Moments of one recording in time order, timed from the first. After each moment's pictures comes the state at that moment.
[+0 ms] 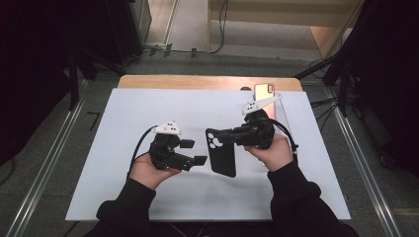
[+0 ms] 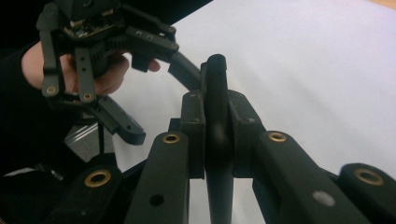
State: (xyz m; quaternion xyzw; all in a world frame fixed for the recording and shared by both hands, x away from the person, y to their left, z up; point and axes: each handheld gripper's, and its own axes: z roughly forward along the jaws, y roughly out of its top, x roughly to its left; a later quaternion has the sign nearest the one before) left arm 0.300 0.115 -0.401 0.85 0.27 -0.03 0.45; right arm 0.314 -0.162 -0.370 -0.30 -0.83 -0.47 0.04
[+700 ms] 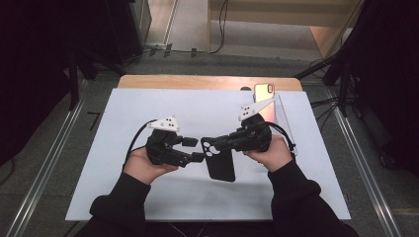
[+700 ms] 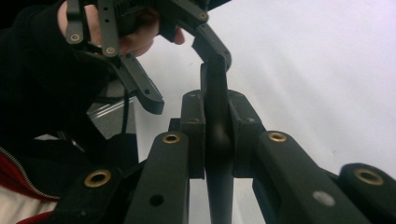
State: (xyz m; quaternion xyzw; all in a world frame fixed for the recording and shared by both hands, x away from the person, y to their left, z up) left arm 0.304 0.118 -0.383 0.86 0.22 -0.05 0.47; right arm 0.311 -0.155 -0.373 -0.23 -0.85 -0.47 0.08
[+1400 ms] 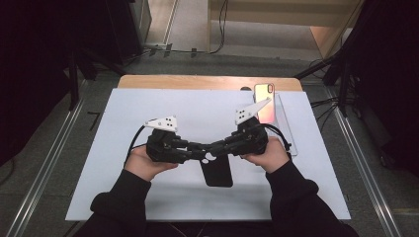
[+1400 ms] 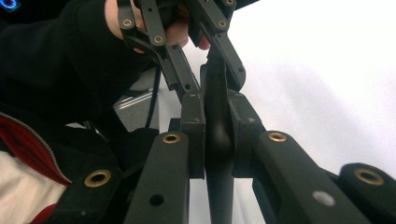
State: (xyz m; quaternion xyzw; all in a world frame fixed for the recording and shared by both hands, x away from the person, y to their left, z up) left arm 0.308 0.121 -0.385 0.85 0.18 -0.09 0.50; right arm 0.309 -0.147 -0.375 -0.19 -0.85 -0.48 0.11
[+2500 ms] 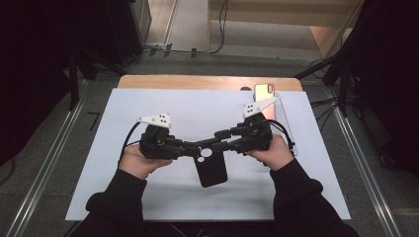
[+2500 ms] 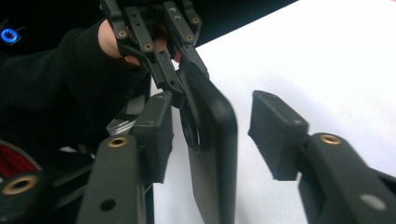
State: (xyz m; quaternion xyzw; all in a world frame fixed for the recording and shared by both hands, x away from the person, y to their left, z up) left arm 0.313 0.135 -0.377 0.85 0.22 -0.09 0.47; right arm 0.317 -0.161 -0.376 -0.22 -0.82 -0.52 0.10
